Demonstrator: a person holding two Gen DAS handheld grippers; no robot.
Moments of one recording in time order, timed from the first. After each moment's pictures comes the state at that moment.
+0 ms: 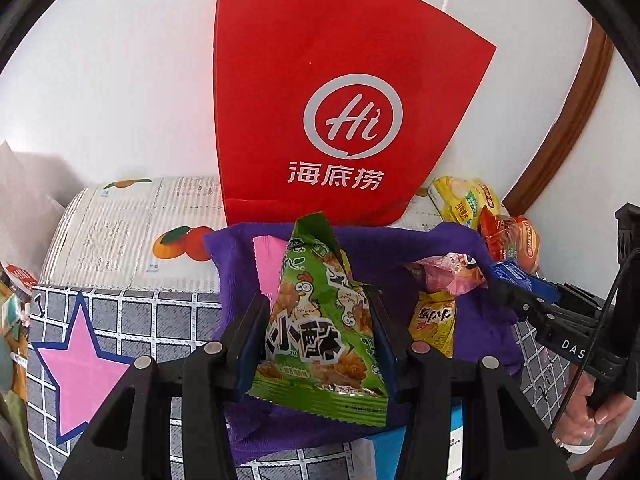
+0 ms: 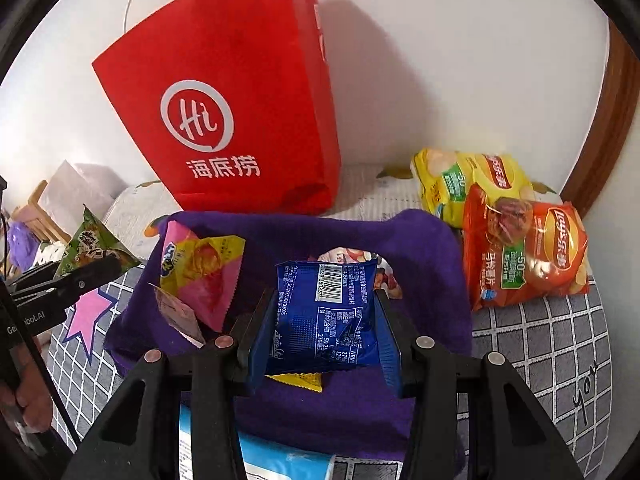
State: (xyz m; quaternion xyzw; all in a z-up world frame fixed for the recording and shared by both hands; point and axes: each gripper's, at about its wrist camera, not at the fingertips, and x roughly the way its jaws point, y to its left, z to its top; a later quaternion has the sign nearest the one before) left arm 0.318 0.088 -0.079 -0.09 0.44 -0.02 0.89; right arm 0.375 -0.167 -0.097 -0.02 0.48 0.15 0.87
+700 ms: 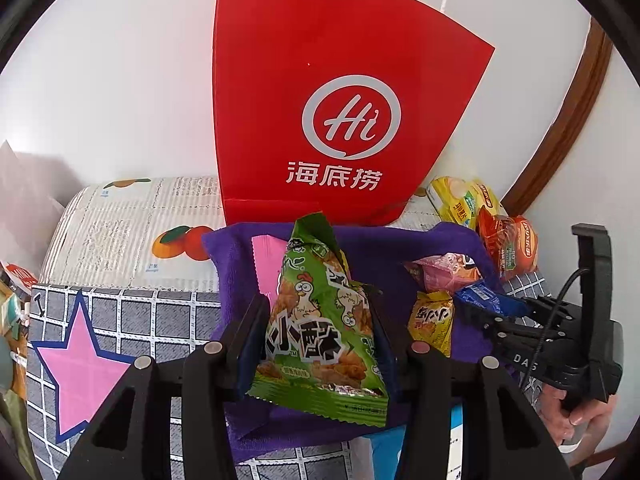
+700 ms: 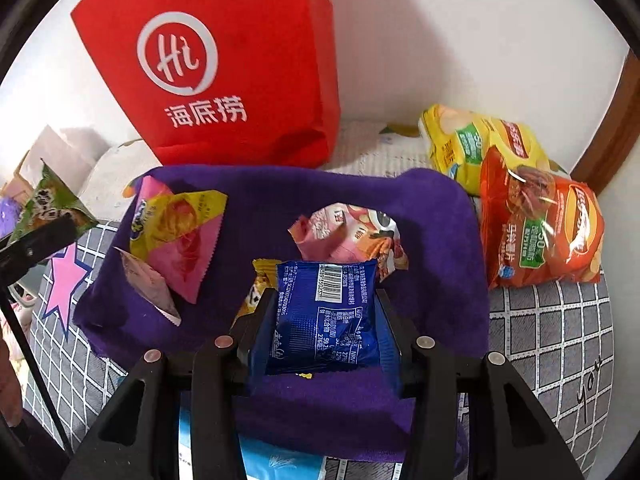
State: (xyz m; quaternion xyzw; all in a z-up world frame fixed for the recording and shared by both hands) left arm 0.318 0.088 -0.078 -0.09 0.44 -0.02 0.89; right arm 0.386 -0.156 -0.137 -0.06 0.53 0.14 0.84
